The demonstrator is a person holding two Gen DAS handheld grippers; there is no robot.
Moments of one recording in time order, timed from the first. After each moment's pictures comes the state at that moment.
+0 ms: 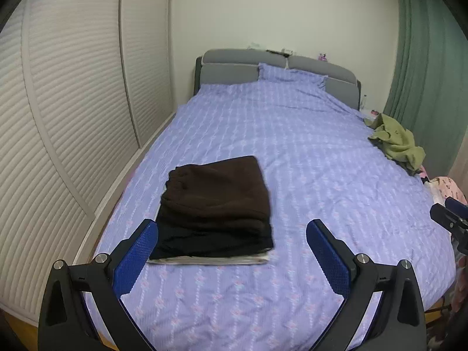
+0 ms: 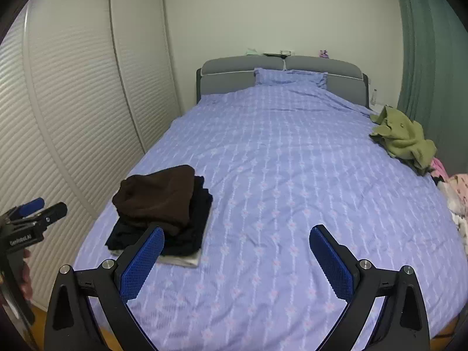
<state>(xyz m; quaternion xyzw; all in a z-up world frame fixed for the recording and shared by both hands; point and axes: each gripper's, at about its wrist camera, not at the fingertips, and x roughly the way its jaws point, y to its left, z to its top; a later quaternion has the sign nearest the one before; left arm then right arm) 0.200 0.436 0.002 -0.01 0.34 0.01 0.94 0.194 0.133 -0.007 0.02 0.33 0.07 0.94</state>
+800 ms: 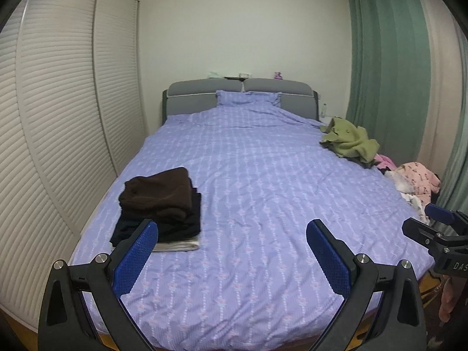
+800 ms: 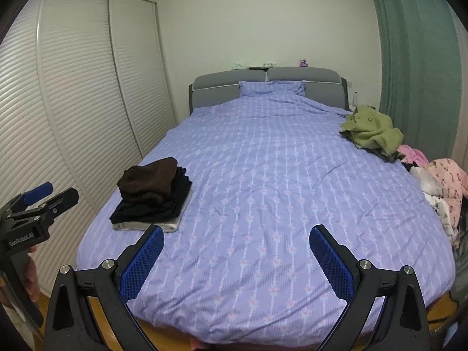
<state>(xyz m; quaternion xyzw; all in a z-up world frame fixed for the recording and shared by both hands) 0.033 0.264 0.044 0.02 0.28 -0.05 0.96 0.017 -0.001 0.017 0.04 0.30 0.06 0.95</state>
